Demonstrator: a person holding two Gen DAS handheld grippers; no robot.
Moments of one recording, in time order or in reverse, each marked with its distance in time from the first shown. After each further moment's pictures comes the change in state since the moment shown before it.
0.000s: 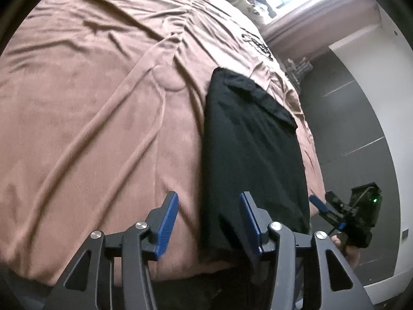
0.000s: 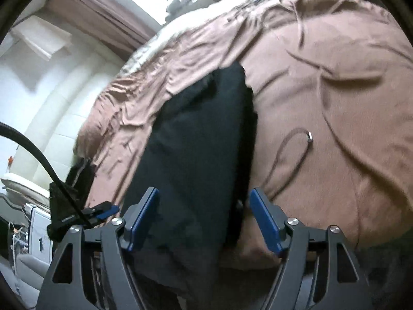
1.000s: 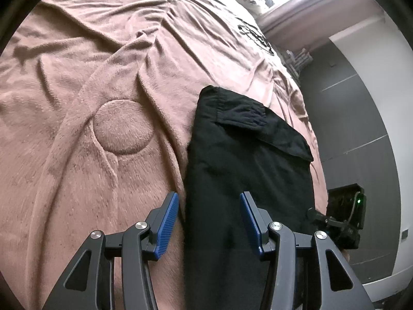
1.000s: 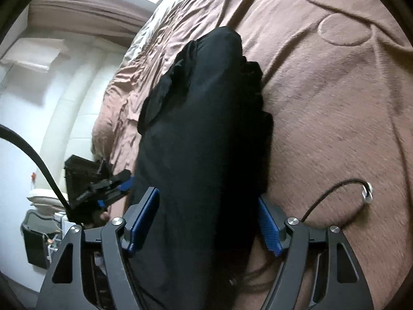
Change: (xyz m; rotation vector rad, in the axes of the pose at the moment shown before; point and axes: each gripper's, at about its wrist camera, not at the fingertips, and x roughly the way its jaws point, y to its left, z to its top) left arm 0.080 -0.006 0.082 0.025 0.068 -0.022; right arm 0.118 -0.058 0.057 0.149 0.202 0.190
